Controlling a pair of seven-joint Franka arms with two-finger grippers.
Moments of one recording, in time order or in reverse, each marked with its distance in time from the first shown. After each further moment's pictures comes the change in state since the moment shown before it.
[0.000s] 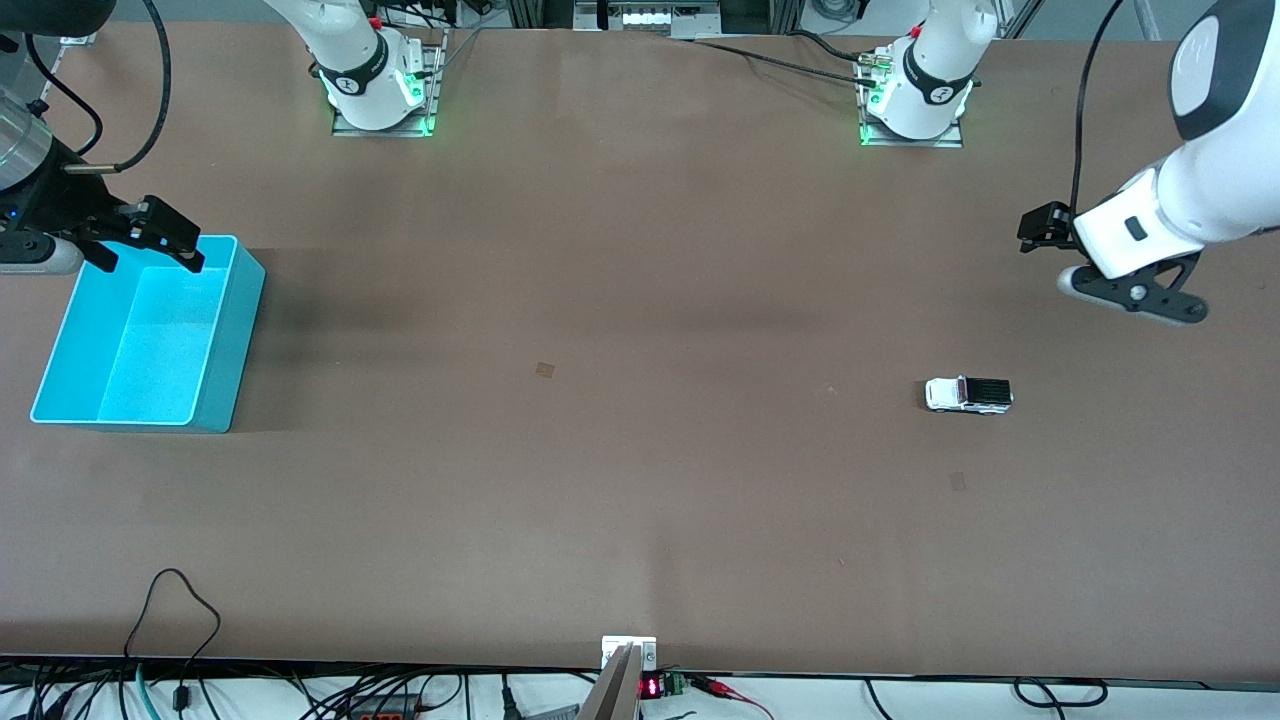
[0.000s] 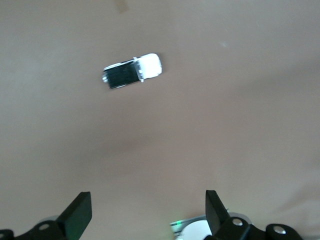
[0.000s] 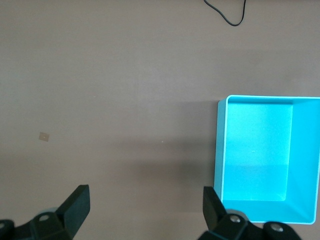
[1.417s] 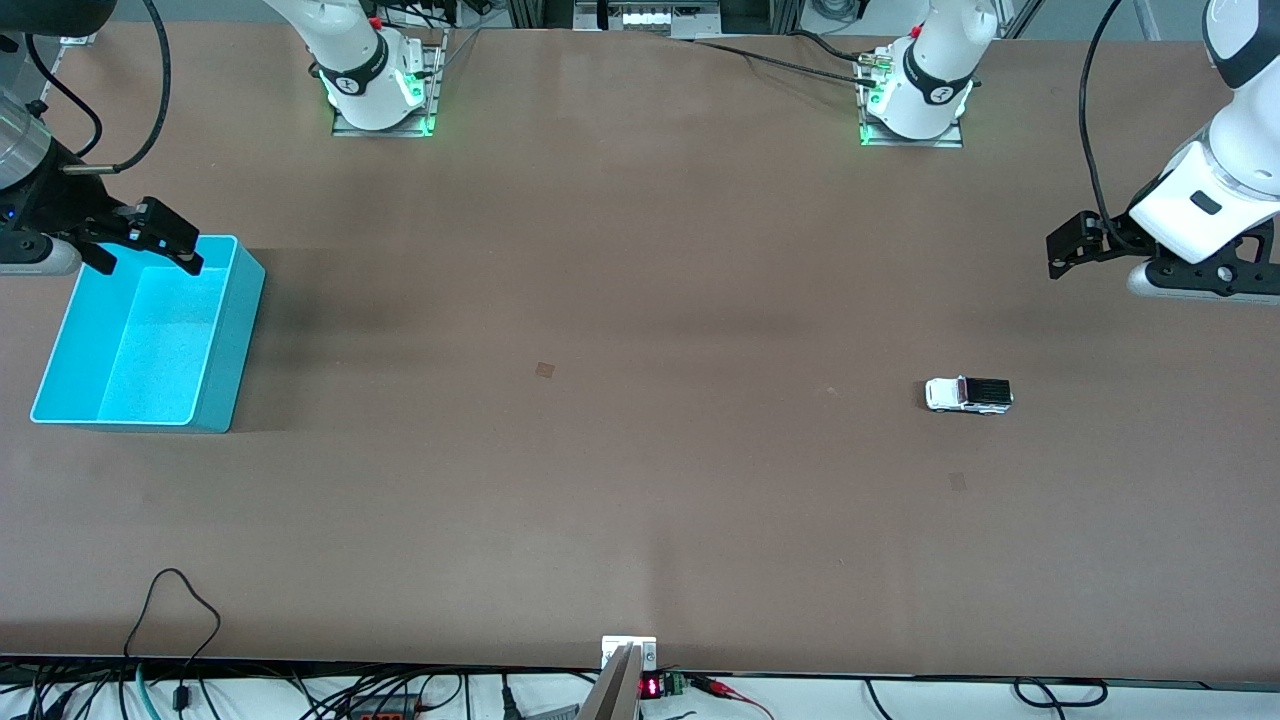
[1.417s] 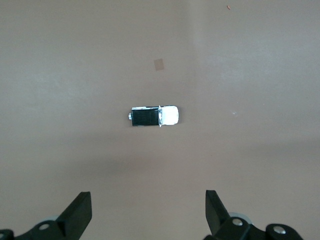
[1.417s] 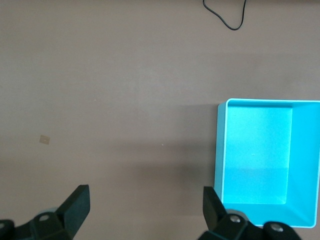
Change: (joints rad) left arm 0.004 -0.078 0.003 0.000 0.000 0.165 -0.315; right arm 0.000 0.000 0.000 0.000 0.000 0.014 0.000
